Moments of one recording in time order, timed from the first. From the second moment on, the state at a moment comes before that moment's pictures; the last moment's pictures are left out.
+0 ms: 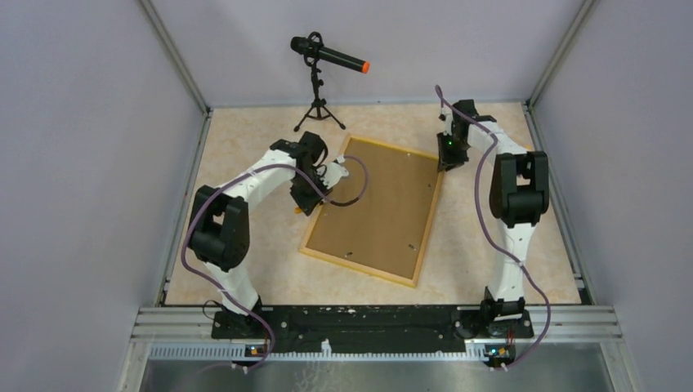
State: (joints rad) left arm -0.44 1.79 1.36 -1.01 0.12 0.55; right arm 0.11 2.14 1.67 -0.71 -0.11 0.03
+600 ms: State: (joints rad) left arm -0.27 1.79 1.46 -1.03 0.23 0.50; right arm 0.14 2.31 1.97 -0.76 -0.13 -0.25
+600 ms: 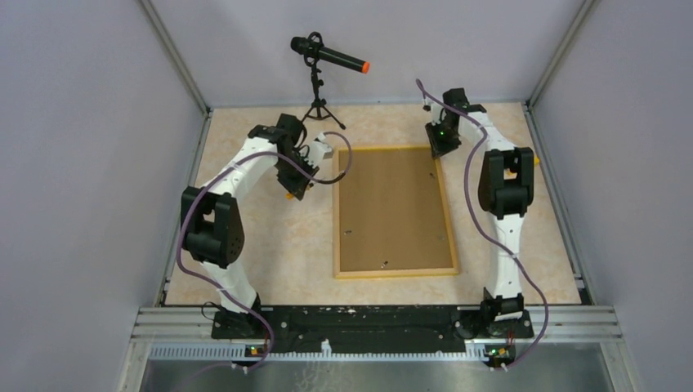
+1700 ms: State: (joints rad) left arm -0.37 1.93 1.76 -1.39 0.93 0.55; right arm 0.65 1.40 1.14 -0.39 -0.50 -0.89
